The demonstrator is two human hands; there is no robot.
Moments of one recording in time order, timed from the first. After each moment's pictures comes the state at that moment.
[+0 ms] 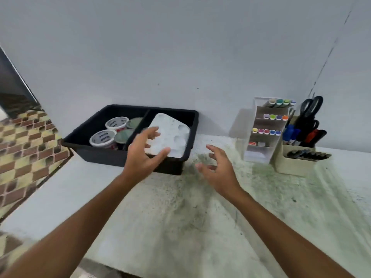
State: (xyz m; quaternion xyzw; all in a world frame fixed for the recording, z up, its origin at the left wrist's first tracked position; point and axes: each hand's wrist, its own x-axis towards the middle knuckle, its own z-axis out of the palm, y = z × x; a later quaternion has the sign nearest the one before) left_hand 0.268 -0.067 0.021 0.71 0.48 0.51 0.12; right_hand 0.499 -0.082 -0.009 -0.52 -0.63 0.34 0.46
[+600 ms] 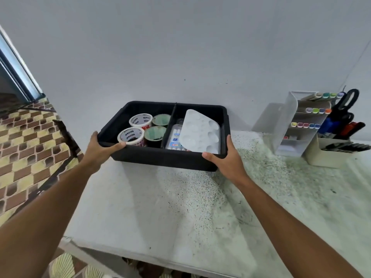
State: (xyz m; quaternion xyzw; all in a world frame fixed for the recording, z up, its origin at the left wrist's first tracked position) left_hand 0.001 0.008 -0.015 0.49 0.66 0.46 0.34; right_hand 0.391 -0.054 -0.013 -0.61 -0.56 0.35 0.44
